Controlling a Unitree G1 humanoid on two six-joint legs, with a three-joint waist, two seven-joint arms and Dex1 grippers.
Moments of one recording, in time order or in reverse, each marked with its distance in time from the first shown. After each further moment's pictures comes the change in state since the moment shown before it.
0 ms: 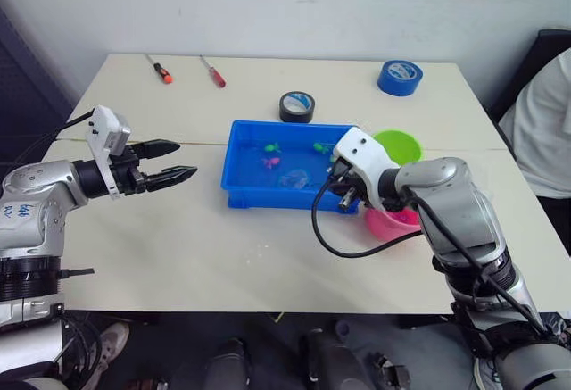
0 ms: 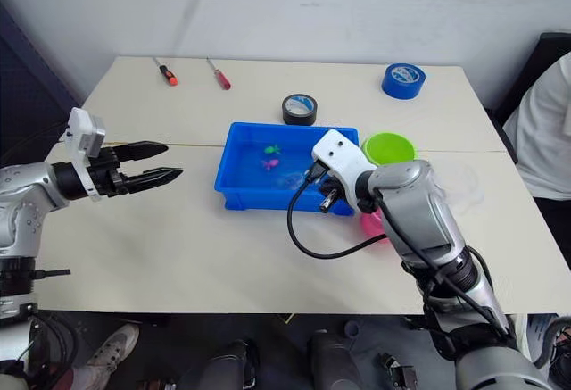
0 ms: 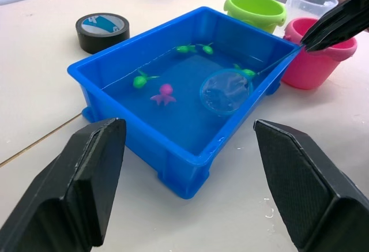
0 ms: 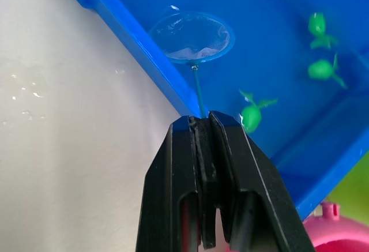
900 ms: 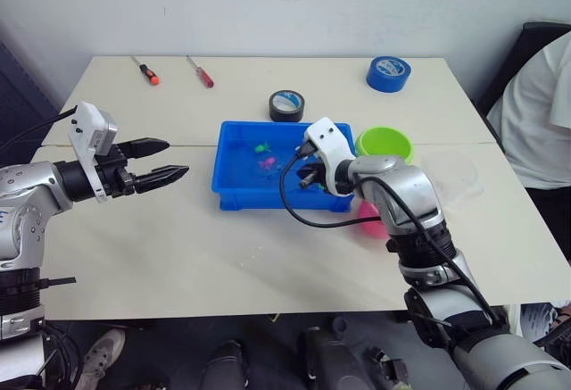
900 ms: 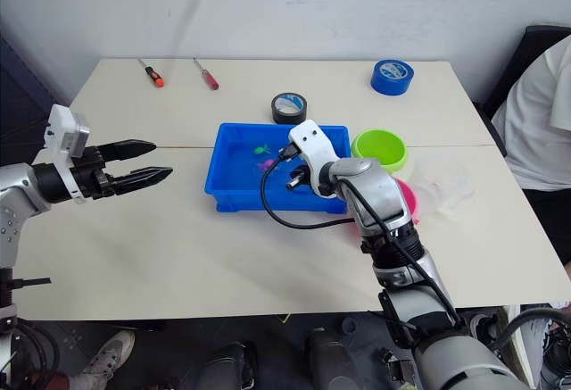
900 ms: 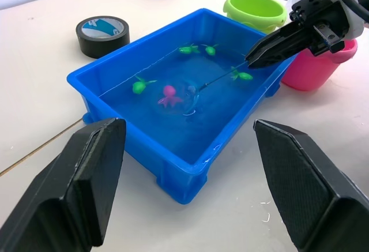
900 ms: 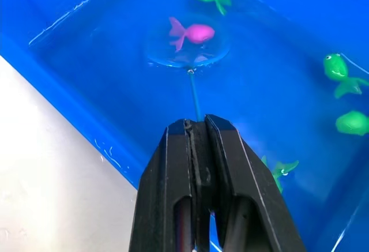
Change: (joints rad) left arm 0.062 0.055 0.041 -0.120 -0.063 0.083 0.057; right arm -0.079 0.245 -0.093 0.352 0.191 -0.237 -0.338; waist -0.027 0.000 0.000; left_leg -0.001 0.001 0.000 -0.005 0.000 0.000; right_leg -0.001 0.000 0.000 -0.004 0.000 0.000
